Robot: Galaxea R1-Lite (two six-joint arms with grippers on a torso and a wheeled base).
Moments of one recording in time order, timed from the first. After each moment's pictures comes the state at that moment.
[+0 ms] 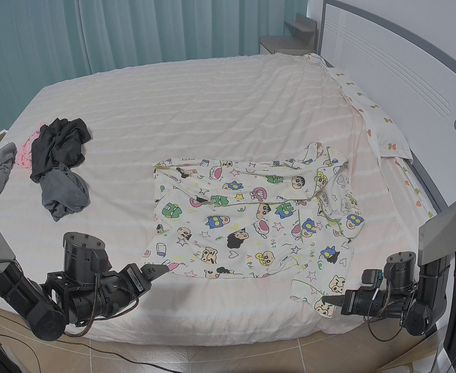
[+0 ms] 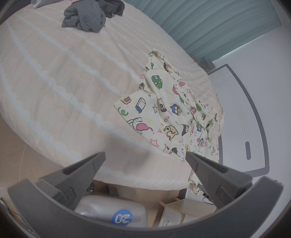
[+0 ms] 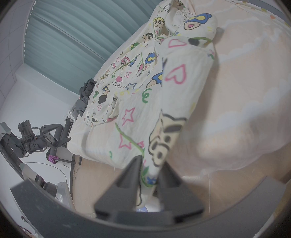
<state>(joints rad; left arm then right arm) -0.42 1.82 -0.30 -0.89 -0.01 -0.94 0.26 2.30 -0.11 -1.55 0.40 0.46</state>
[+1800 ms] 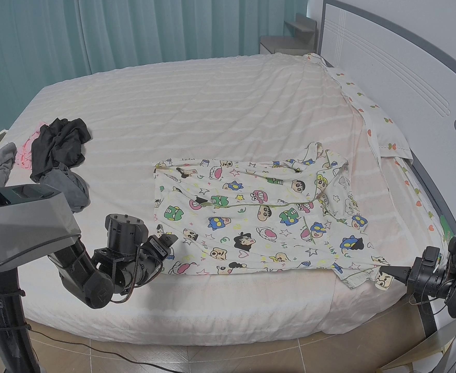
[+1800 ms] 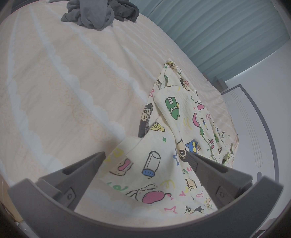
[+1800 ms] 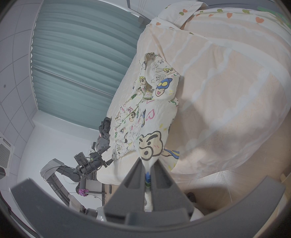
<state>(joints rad) -0.37 2.17 -0.66 -0.93 0.13 -1.03 -0.27 2.09 -0.02 -1.55 0.89 0.59</state>
